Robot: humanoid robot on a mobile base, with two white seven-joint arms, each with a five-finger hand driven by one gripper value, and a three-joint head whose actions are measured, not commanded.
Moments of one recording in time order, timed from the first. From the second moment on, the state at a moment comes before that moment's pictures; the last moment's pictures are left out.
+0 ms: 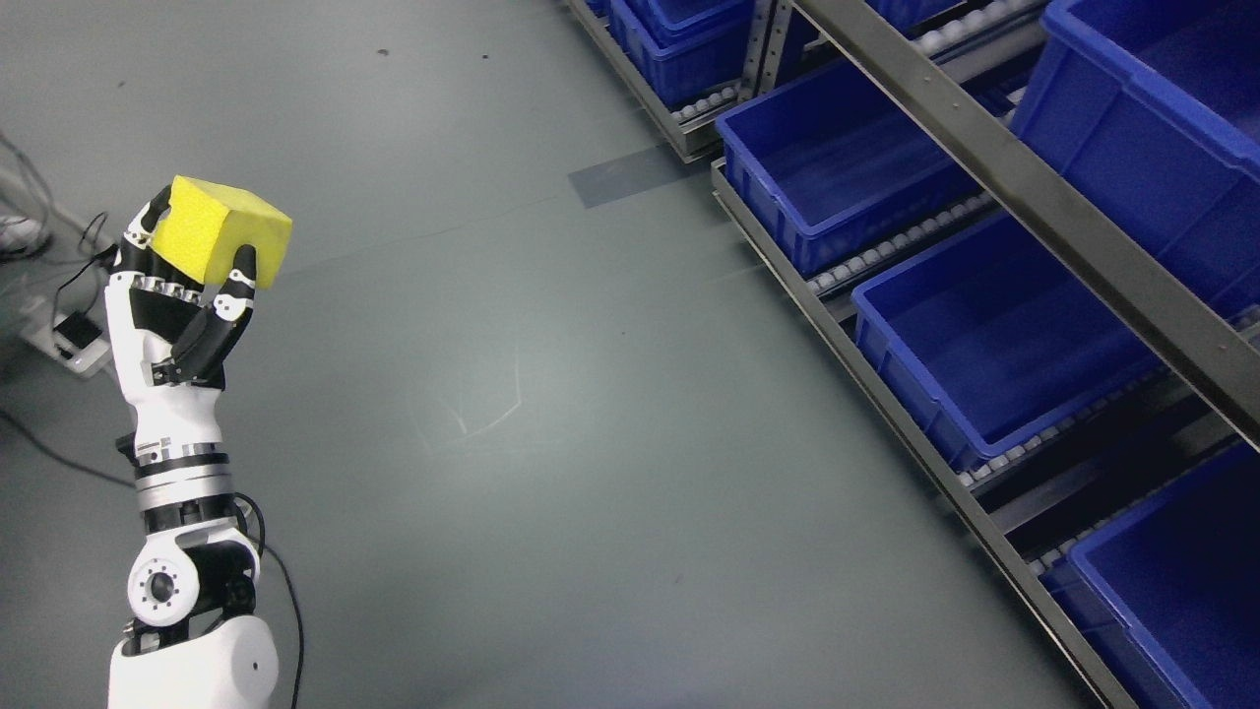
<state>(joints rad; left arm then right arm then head) -0.13 0.00 0.25 -1.62 0.30 -0.30 -0.08 0.00 0.00 -0.09 0.00 0.00 -0.10 0.02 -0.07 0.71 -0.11</state>
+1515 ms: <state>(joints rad) -0.34 0.00 0.12 -1.70 0.30 -0.34 -0.29 0.00 0.00 -0.09 0.00 0.00 -0.10 0.02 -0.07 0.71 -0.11</state>
